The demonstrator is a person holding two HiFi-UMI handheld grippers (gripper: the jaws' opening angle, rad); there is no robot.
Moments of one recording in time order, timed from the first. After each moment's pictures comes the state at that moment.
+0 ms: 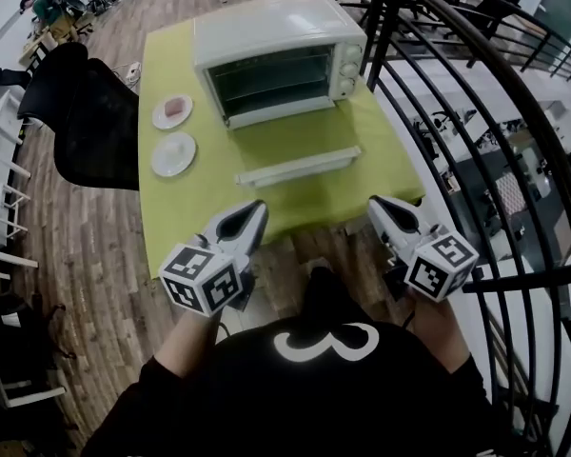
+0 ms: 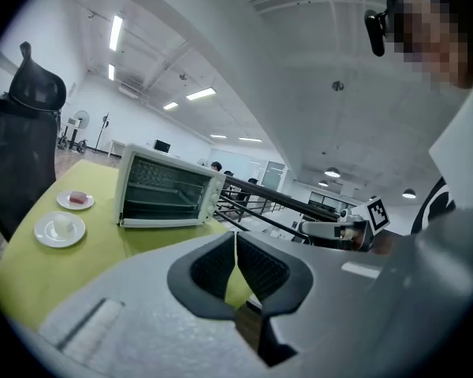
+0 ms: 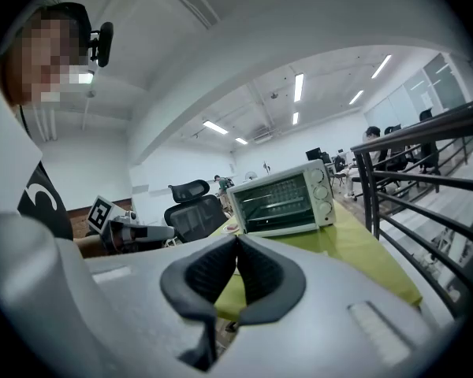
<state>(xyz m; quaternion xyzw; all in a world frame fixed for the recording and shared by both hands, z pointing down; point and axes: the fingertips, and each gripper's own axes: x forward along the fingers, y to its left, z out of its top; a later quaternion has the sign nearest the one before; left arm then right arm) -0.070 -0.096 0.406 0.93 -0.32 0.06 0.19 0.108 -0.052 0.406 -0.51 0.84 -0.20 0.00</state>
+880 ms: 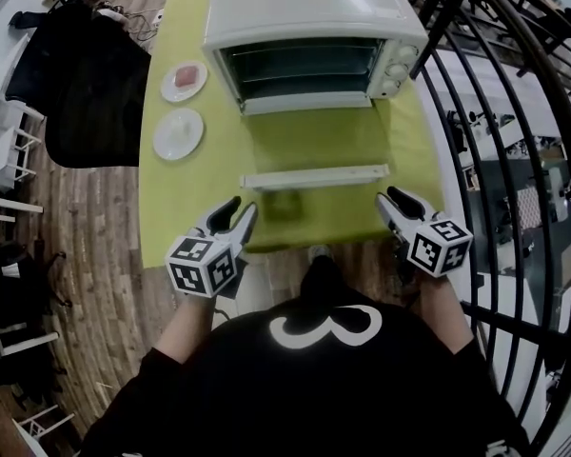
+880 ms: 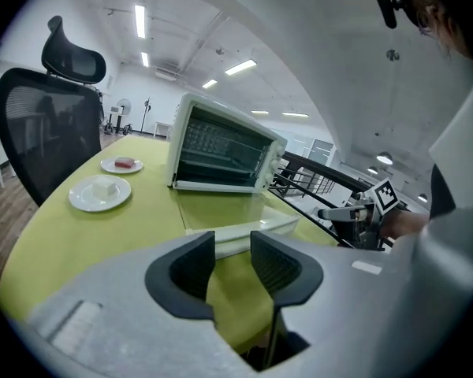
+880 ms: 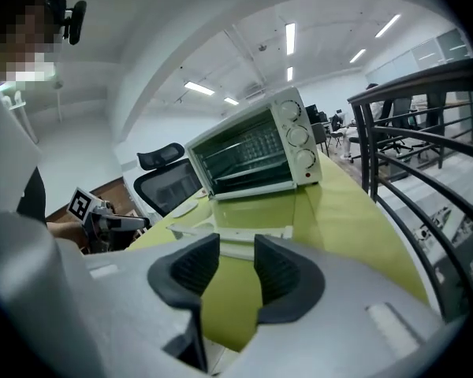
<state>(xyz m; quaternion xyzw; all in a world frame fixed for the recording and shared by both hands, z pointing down) -0.107 -0.192 0.534 0.85 -0.44 0.16 0.26 0.163 -0.186 0.546 -0.47 0.82 -0.30 -0.12</state>
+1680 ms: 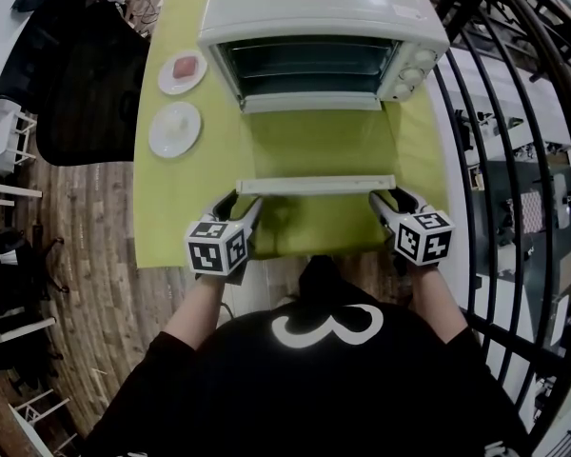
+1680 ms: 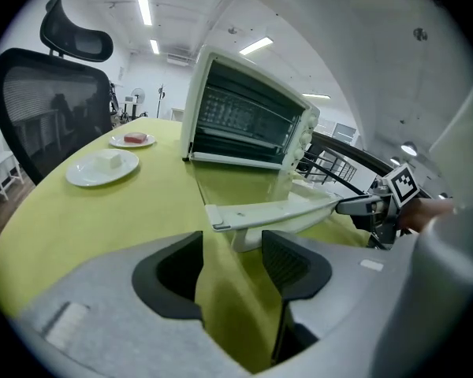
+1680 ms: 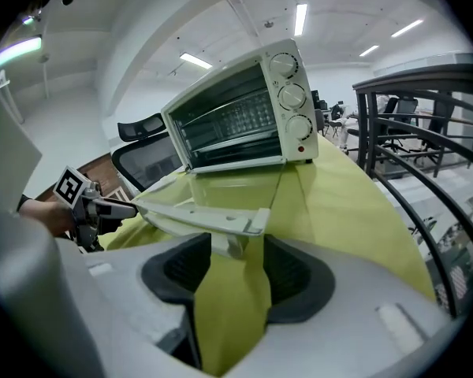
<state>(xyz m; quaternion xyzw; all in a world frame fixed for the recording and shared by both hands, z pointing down) -0.107 -0.235 0.611 0.80 -0.48 0.22 0.29 0.170 -0.234 0.619 -0.48 0.80 -0.30 -0.20</state>
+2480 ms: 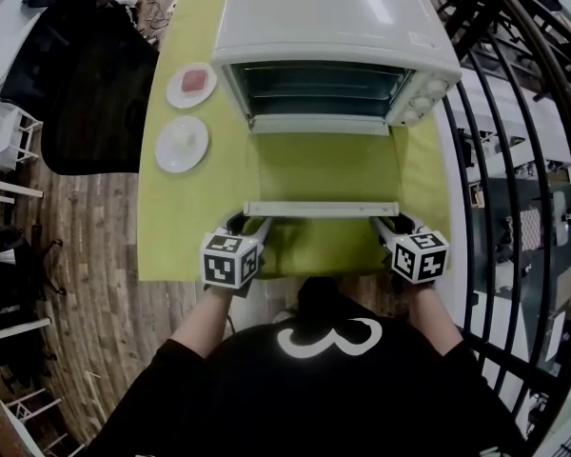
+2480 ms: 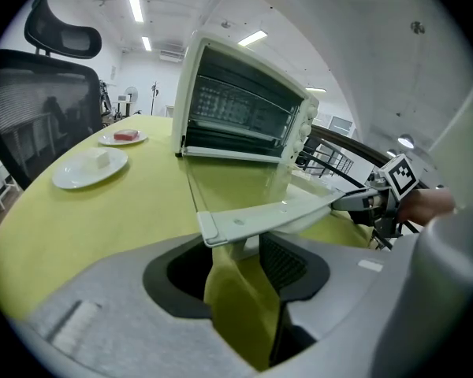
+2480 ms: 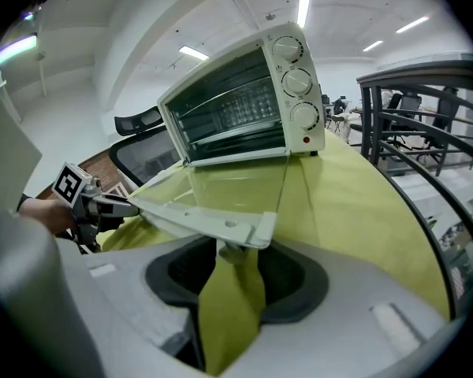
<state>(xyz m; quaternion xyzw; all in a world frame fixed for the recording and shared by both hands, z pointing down) -0.098 -0.246 0.625 0.81 -0.46 0.24 0.28 0.161 -0.242 0.633 -0.47 0.79 -0.31 -0.22</state>
